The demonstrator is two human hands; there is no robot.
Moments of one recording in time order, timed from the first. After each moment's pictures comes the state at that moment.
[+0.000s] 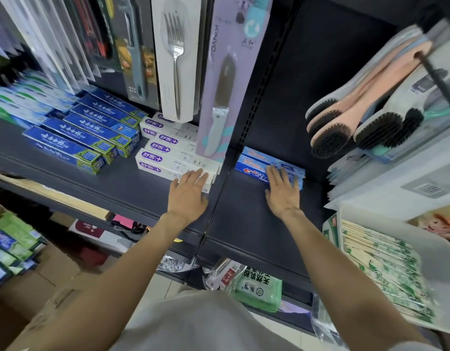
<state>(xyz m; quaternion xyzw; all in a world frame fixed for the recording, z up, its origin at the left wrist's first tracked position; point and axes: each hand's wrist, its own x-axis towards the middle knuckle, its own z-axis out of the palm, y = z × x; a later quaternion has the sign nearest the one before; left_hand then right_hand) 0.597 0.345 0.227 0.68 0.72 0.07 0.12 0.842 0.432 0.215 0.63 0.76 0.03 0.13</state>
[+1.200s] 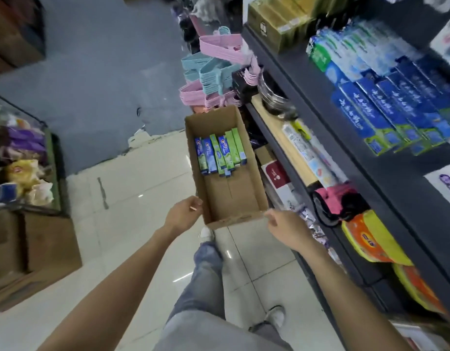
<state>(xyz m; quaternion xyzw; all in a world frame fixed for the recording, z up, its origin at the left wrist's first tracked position) 0.260 -0.048 0.138 0.15 0.92 0.20 0.31 0.422 0.171 0.155 0.22 0.91 -0.28 0.21</state>
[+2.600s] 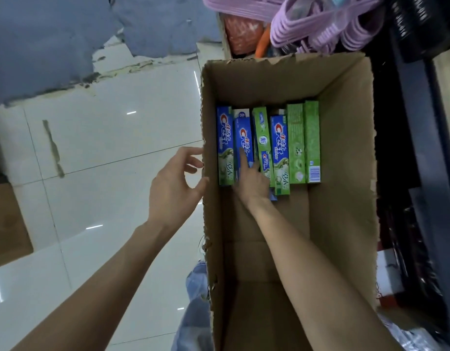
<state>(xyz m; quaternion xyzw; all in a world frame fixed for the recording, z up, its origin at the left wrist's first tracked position) -0.056 0.015 -0.132 0.06 0.93 0.30 0.21 -0.018 0.154 -0.259 0.20 0.91 -0.17 0.32</state>
